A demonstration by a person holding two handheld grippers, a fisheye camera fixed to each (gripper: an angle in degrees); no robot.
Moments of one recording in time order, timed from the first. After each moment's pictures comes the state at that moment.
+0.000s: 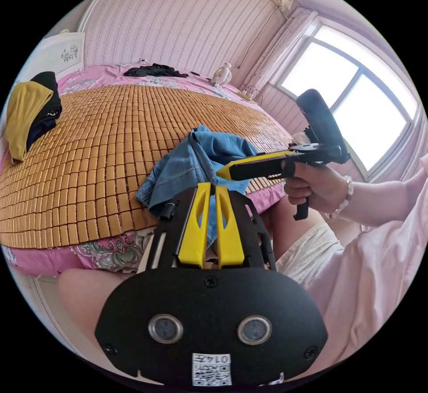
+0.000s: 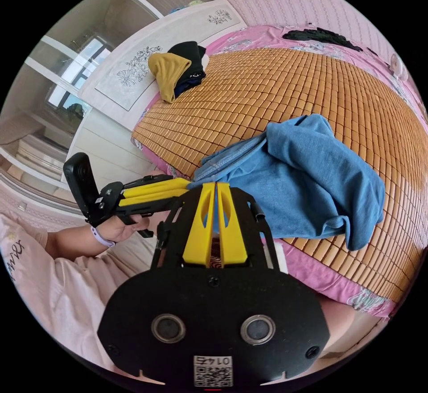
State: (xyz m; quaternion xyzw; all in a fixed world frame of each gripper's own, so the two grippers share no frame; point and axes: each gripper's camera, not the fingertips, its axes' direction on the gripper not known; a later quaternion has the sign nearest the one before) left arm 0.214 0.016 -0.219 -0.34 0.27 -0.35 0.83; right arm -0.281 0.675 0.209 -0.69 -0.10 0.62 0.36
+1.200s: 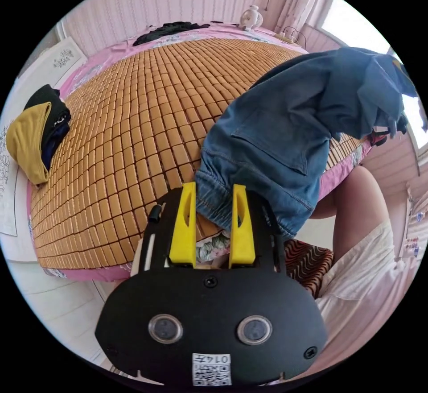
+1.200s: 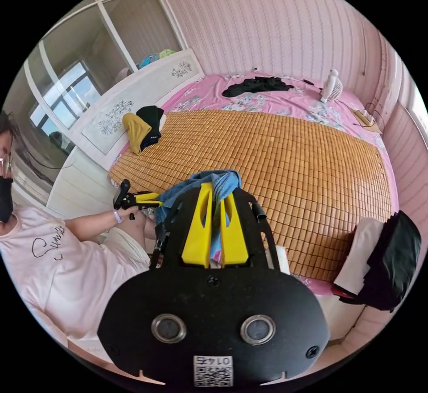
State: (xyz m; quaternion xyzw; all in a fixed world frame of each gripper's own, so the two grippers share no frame) left arm 0.223 -0.028 -0.070 -0.53 0.20 -0.21 0.80; right arm 0.094 0.515 0.103 -0.72 0.07 0.53 0.44
